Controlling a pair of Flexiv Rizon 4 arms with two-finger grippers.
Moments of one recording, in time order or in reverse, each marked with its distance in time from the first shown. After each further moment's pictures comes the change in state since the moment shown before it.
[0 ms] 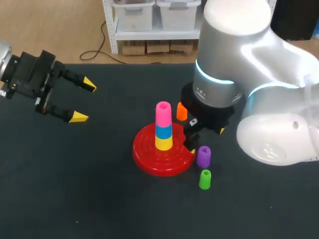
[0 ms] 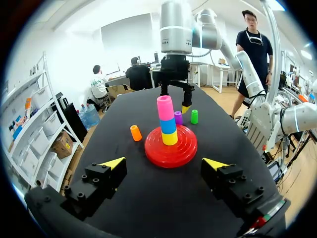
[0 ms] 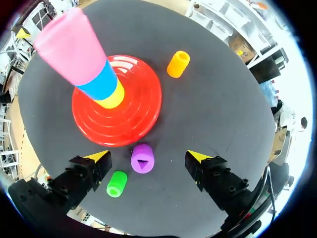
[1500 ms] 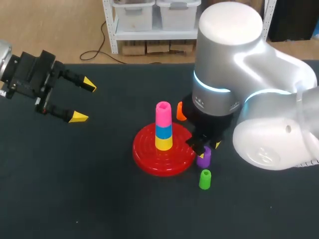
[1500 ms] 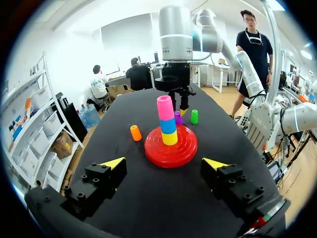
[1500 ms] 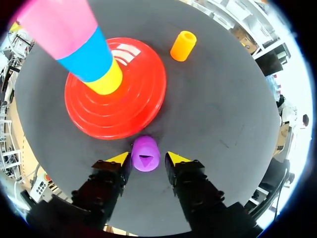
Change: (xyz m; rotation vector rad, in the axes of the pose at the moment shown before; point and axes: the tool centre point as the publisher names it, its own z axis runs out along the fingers) left arm 0.000 0.000 0.000 0.000 0.000 0.000; right arm 0.018 0.005 0.020 -0.011 0.058 0.012
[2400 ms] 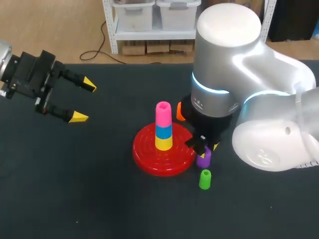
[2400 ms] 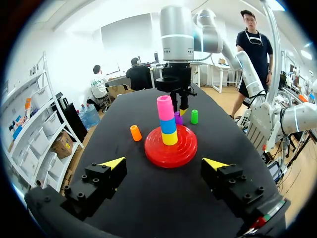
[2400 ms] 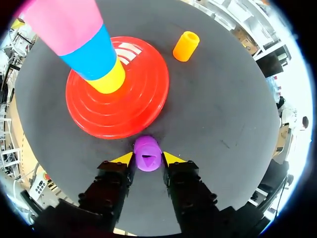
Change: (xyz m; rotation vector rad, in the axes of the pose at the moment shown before) left arm 0.000 0.000 0.000 0.000 0.000 0.000; right arm 0.000 0.003 0.000 0.003 0.001 -0.011
